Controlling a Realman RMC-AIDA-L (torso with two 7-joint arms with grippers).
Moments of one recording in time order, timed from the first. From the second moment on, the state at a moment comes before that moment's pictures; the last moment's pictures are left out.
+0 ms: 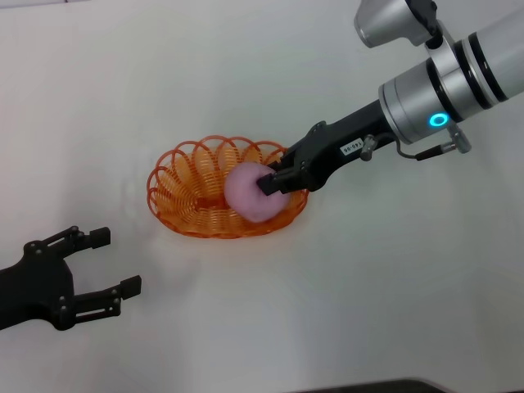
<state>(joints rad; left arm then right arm) -0.25 -2.17 0.50 0.76 2.19 1.74 -1.15 0.71 2.09 -1.14 -0.74 -2.15 -1.44 1.94</state>
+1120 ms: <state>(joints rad) -0.25 -2.17 0.50 0.76 2.19 1.74 -1.15 0.38 2.05 -0.71 -0.87 -2.04 -1.66 1.42</state>
